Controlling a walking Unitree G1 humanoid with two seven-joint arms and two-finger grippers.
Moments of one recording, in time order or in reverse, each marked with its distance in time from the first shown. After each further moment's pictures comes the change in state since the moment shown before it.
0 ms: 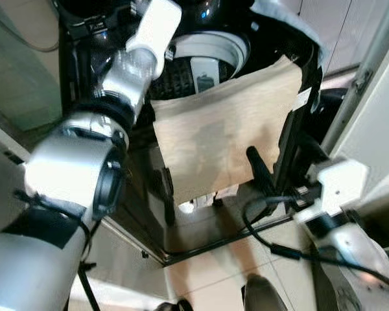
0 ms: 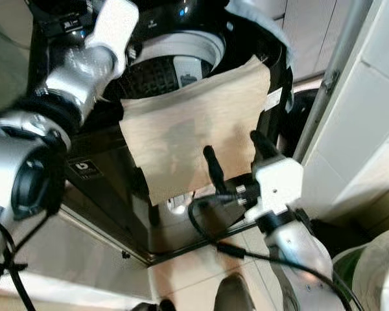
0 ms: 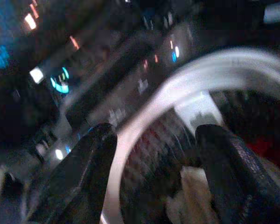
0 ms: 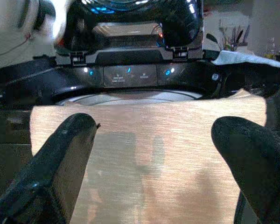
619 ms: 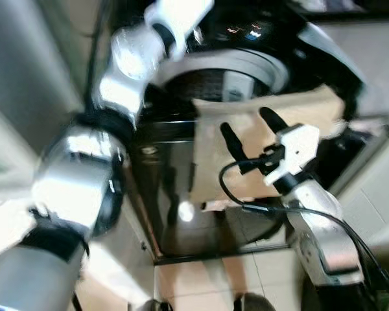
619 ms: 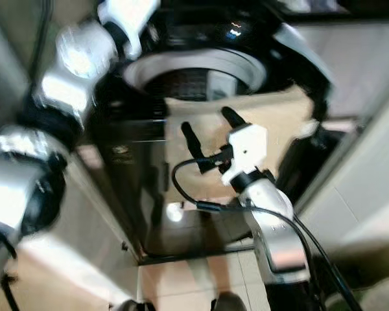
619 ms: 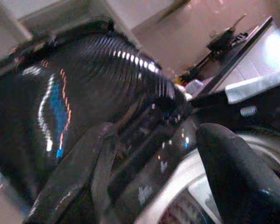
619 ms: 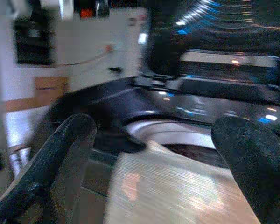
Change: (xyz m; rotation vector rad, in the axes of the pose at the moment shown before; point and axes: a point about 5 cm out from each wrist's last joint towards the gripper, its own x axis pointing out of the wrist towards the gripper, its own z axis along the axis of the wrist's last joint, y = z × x) left arm -0.023 -0.031 0.029 0.101 -0.483 -0.268; right arm 0.066 0.000 -0.021 0.053 -0.077 0.115
